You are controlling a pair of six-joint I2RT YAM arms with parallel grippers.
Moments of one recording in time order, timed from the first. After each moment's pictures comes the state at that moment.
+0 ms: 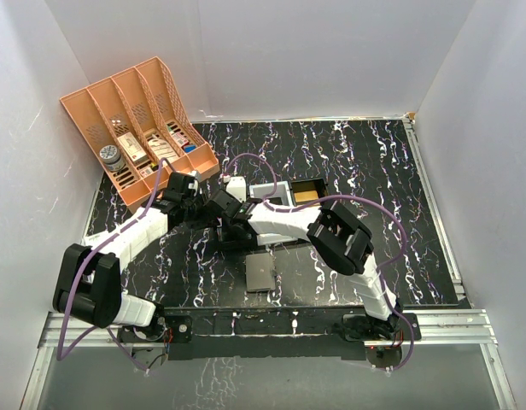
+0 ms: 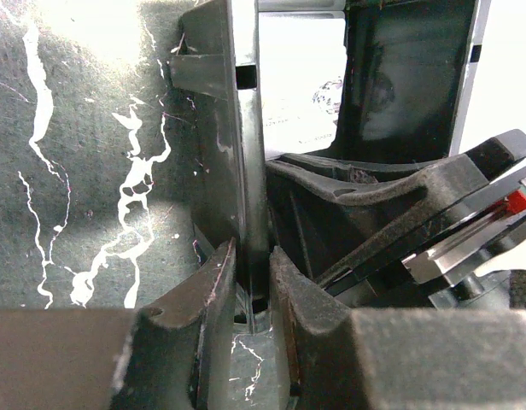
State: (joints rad) left arm -0.34 1.39 0.82 -0.39 0.20 -0.57; right arm 0.99 2.15 1.58 -0.42 0.41 0.78
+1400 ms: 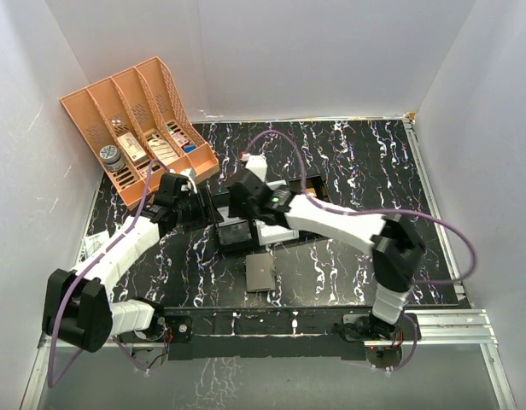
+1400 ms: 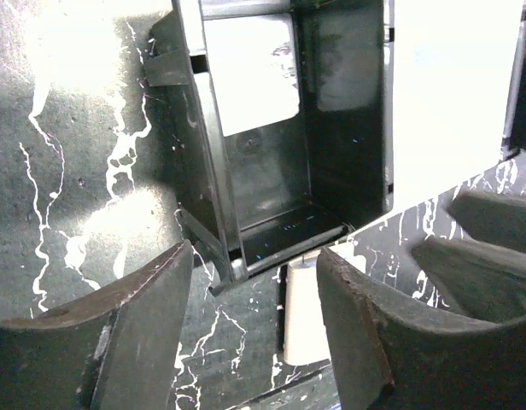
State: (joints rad) left arm -0.34 1.26 0.81 -0.45 0.21 -0.58; right arm 0.96 1.85 1.52 -0.48 0.35 0.75
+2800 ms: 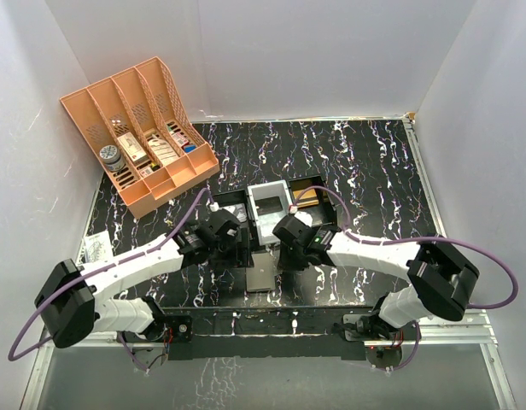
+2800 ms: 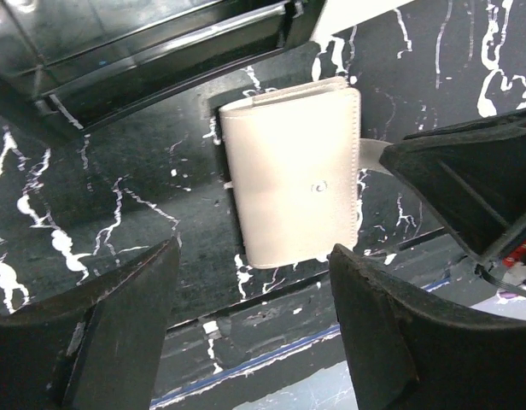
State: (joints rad) left arm -0.88 1.22 0.76 -0.59 -0.02 -0.83; right arm 0.94 1.43 0.80 -0.45 0.11 0.97
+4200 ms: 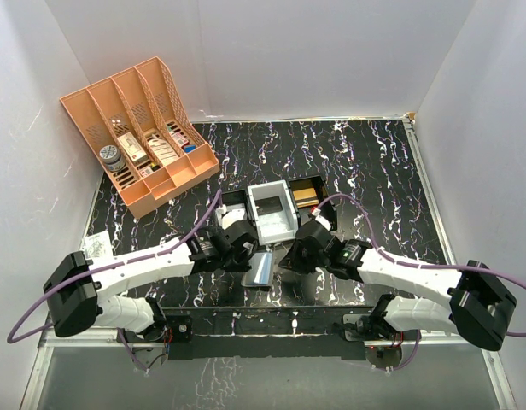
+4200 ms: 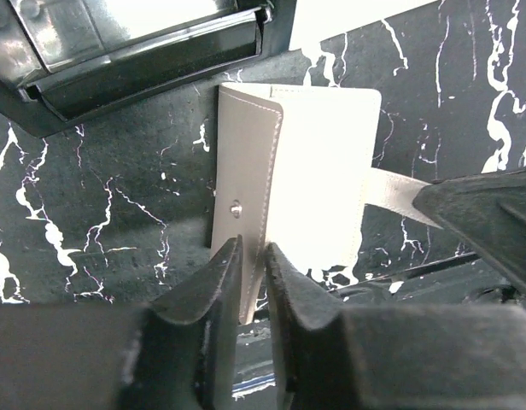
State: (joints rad) left arm -1.05 1.28 0.84 -0.63 -0.26 -0.94; right arm 0.91 1.15 0.58 -0.27 0.05 1.15
